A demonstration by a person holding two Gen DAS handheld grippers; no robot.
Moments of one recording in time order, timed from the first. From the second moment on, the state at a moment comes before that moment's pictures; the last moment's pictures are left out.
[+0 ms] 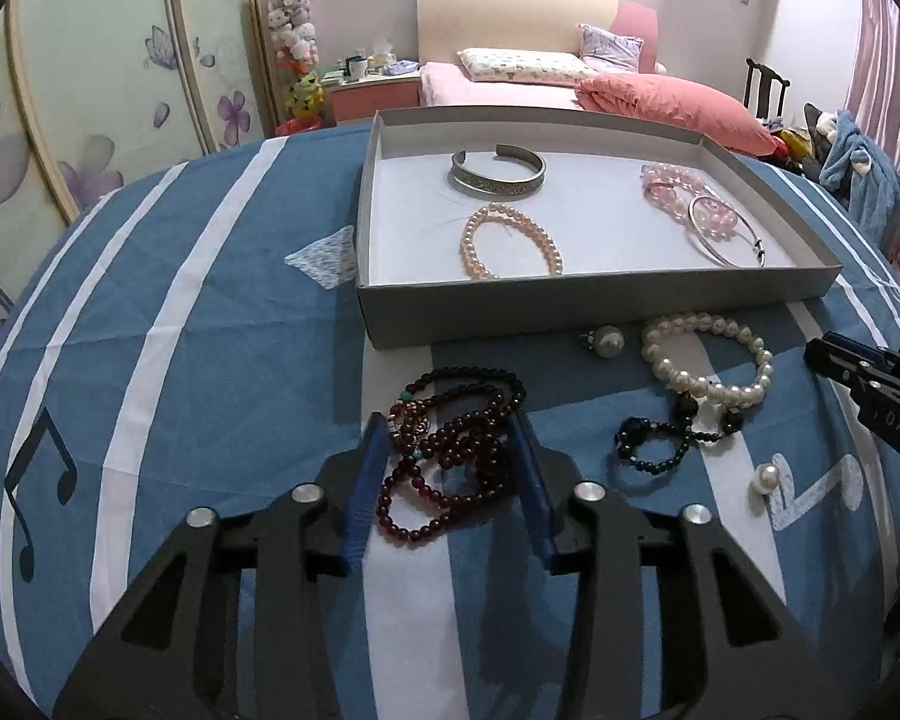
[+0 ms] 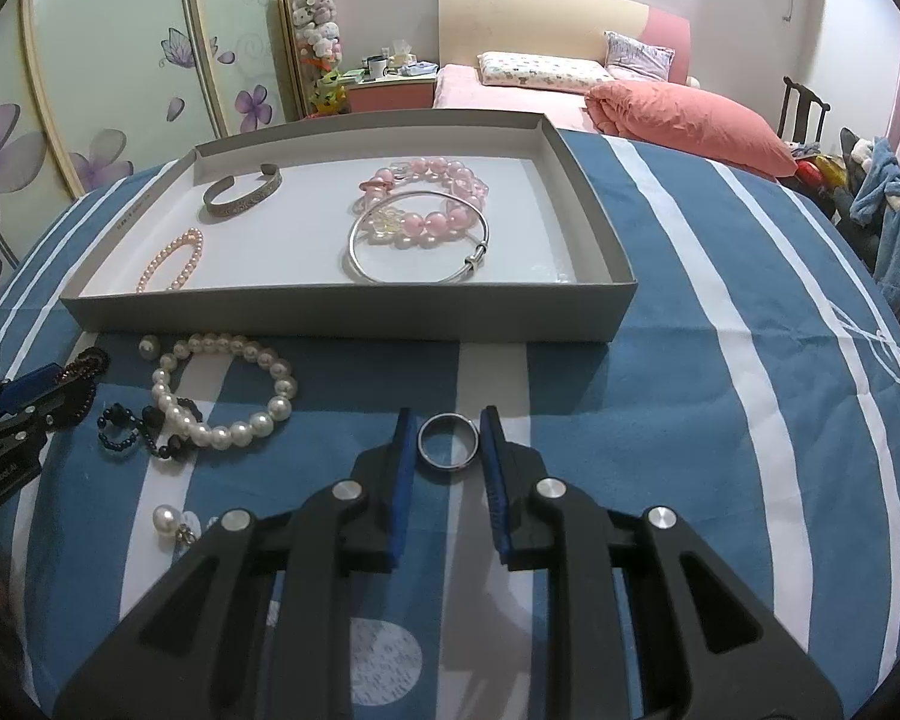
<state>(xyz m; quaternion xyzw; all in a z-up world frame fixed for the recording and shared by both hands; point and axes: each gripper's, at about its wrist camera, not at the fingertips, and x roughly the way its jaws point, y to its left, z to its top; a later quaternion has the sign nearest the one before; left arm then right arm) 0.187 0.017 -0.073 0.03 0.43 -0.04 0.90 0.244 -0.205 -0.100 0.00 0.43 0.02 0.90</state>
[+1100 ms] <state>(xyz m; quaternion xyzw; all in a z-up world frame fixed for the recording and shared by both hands) 0.177 0.026 -0.065 0.01 0.42 -0.04 0.91 0.228 -0.213 -0.092 0.04 0.41 0.03 0.91</state>
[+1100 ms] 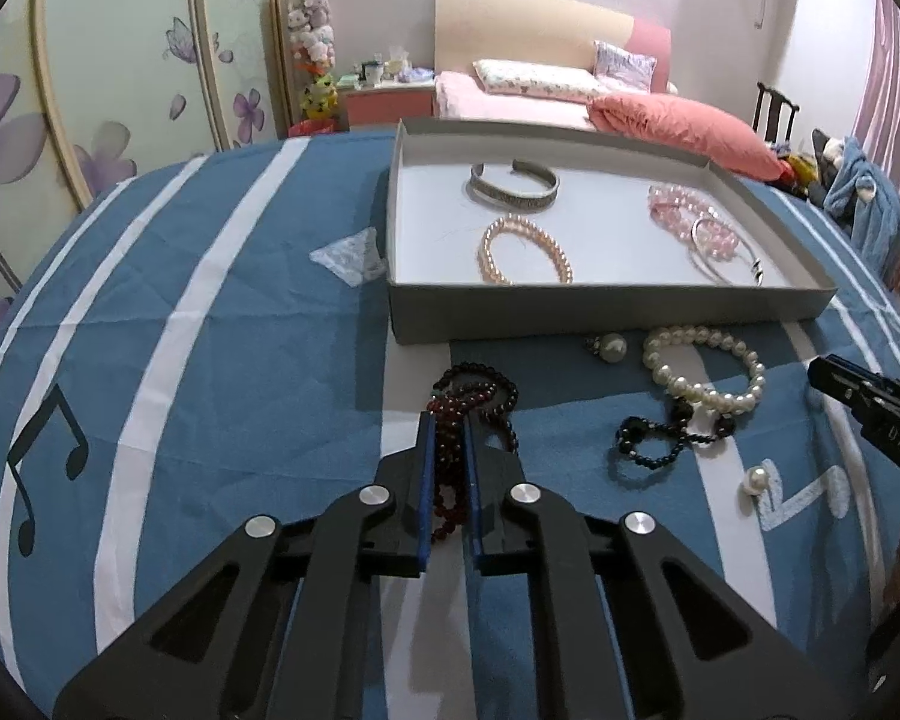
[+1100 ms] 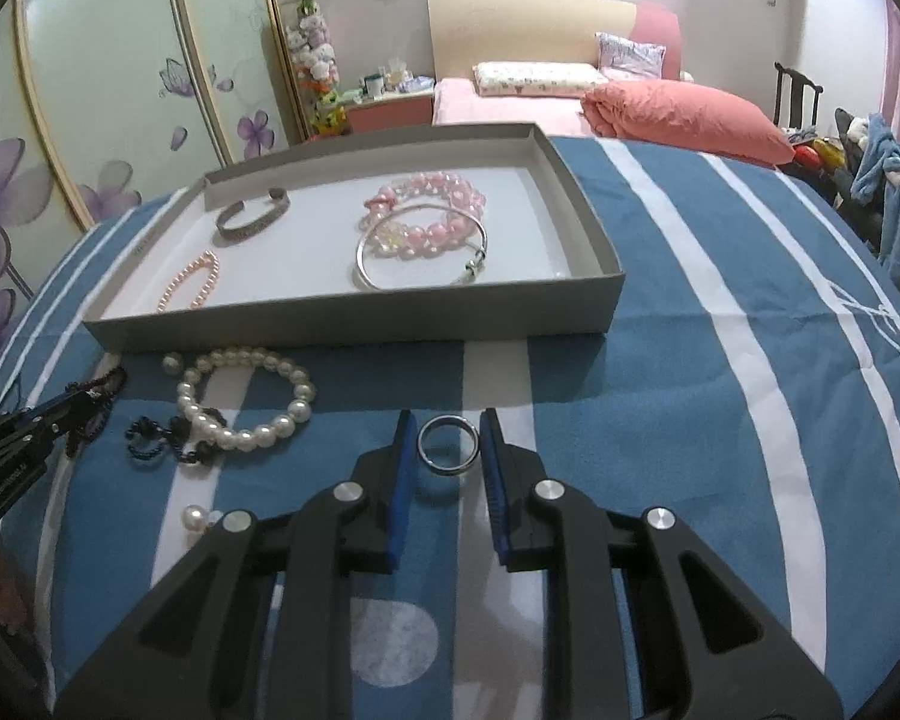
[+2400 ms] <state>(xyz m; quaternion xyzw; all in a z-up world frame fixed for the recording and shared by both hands) 0.113 -0.009 0.011 0.01 0.19 -0.05 0.98 0.147 -0.169 0.007 0.00 0.12 0.02 0.99</state>
